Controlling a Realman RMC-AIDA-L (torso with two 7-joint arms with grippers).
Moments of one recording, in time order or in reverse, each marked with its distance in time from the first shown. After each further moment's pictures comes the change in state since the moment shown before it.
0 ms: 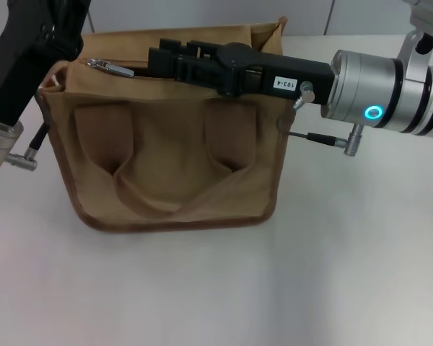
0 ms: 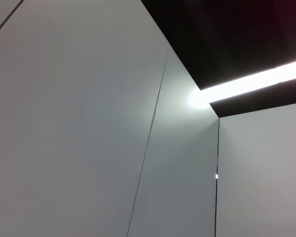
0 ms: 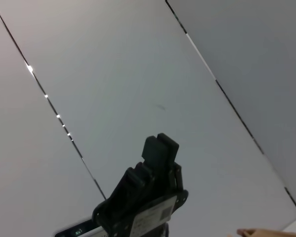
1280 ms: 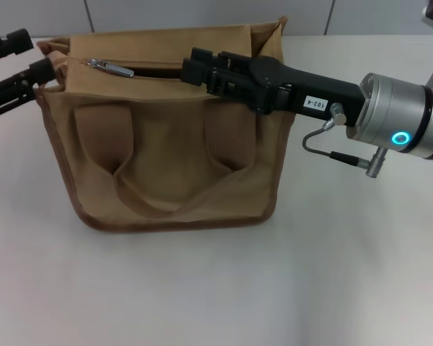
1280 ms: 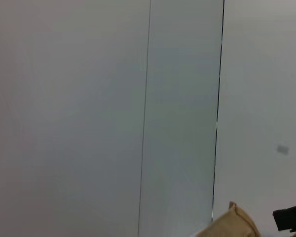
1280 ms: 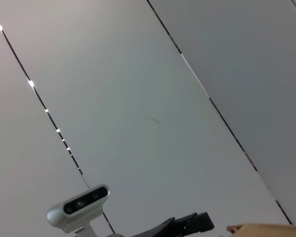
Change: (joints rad) left arm 0.216 0.066 0.152 0.789 0.275 -0.122 -0.513; right arm -0.085 -0.002 0.011 0.014 0.035 -0.054 -0.078
